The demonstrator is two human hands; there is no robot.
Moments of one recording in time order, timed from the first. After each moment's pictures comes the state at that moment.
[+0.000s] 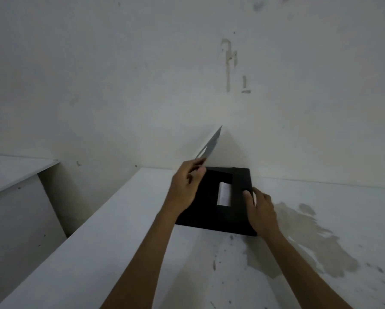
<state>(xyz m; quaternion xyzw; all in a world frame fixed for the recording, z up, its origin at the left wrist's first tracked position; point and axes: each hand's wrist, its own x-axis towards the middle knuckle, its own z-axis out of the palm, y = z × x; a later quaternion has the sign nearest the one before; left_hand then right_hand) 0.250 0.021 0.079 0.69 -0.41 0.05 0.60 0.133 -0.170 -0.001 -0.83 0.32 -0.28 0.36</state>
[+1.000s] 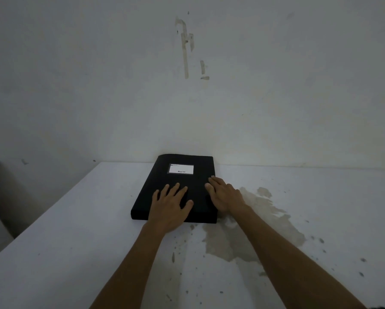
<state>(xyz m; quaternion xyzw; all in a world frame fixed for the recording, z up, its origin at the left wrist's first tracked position) 0.233 -0.040 -0.014 0.90 -0.40 0.05 0.14 0.144 -0.219 0.000 -0.94 0.26 -0.07 0.19</state>
